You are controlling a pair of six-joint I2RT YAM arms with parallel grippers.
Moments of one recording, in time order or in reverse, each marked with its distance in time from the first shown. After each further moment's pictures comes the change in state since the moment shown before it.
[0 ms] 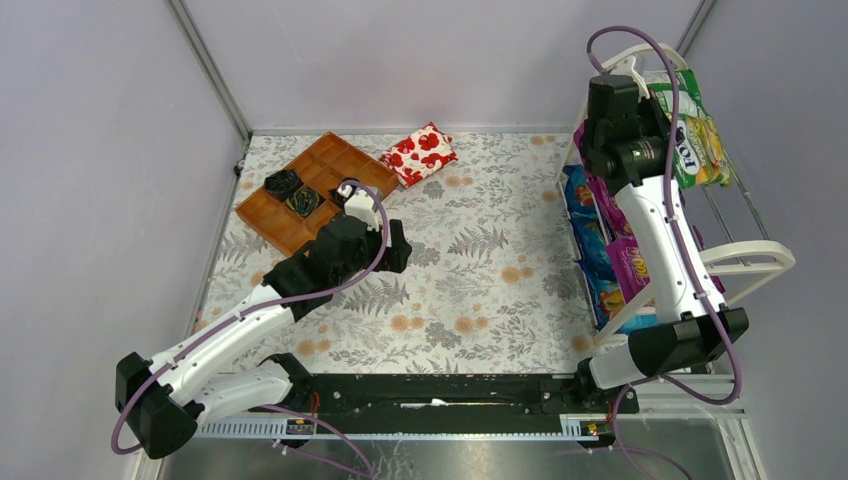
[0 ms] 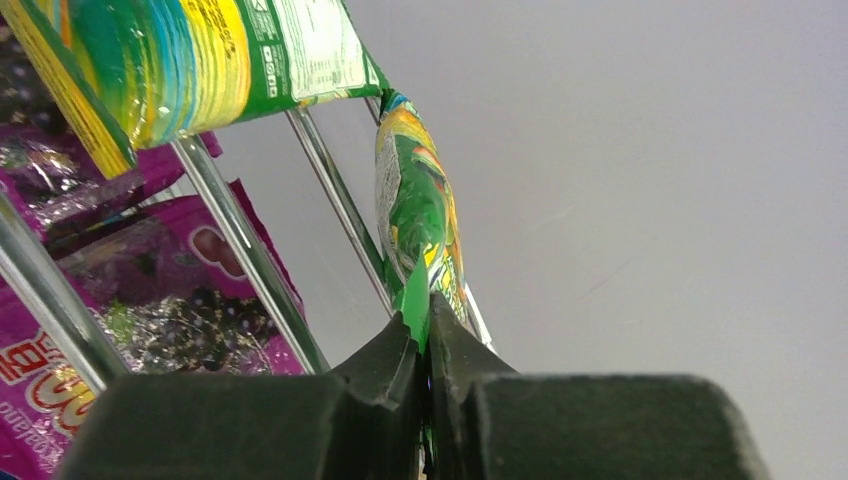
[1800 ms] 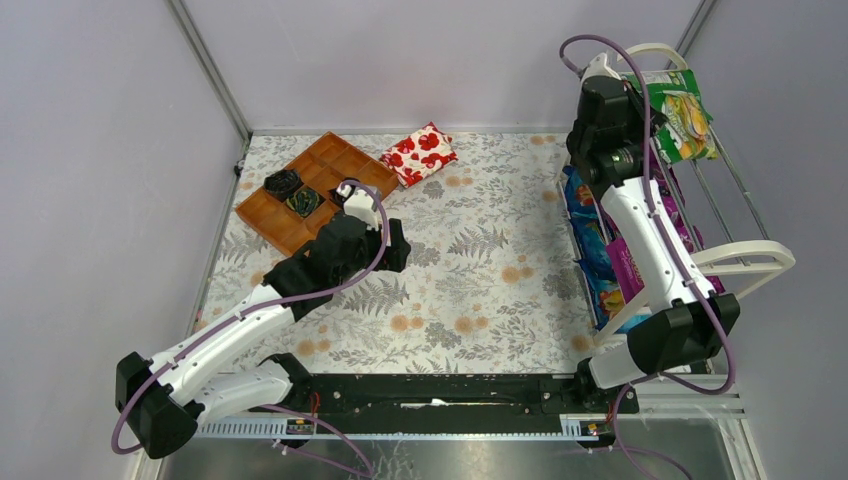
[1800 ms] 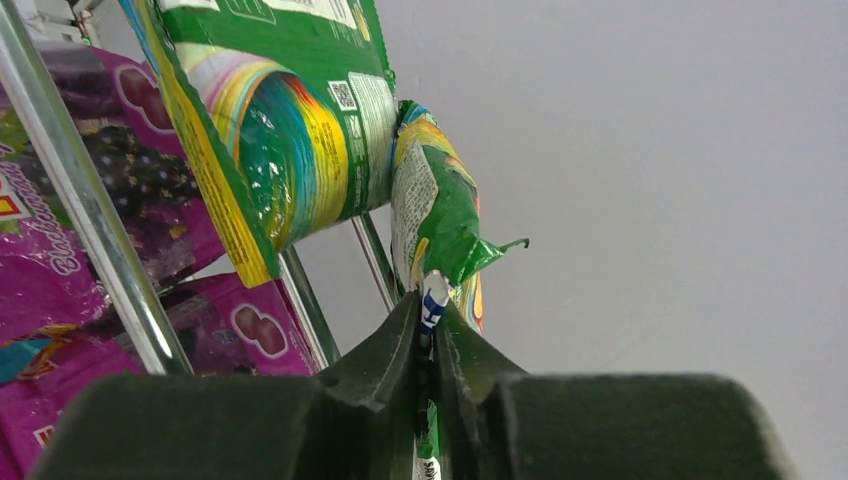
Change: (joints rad) left arm 0.002 0.002 0.000 0.000 -0.019 0.000; right arm 0.021 0.019 -0.142 0.396 -0.076 -0.297
